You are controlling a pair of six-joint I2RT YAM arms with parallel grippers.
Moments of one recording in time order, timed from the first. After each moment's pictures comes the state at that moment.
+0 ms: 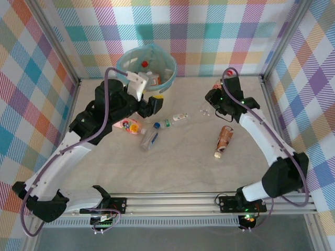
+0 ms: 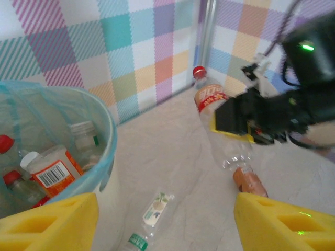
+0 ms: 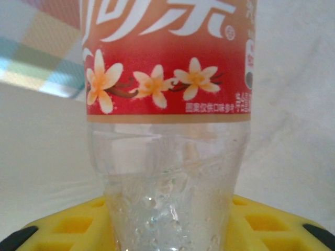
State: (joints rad) left arm -0.67 1.23 1.55 -0.58 0.04 -0.01; right arm 0.33 1.40 1.32 -0.59 0.00 0.88
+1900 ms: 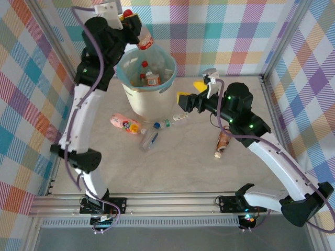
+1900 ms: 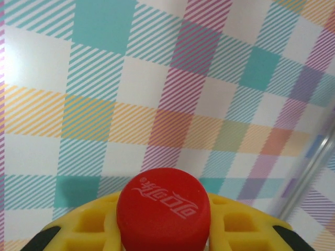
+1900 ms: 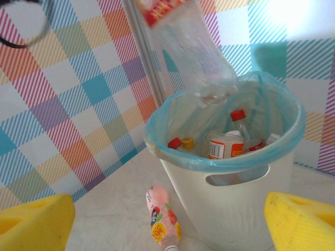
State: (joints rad) left arm -0.38 1.85 2.43 -0.47 -0.08 -0.26; right arm 0.61 1.13 1.27 -0.20 -0.24 0.23
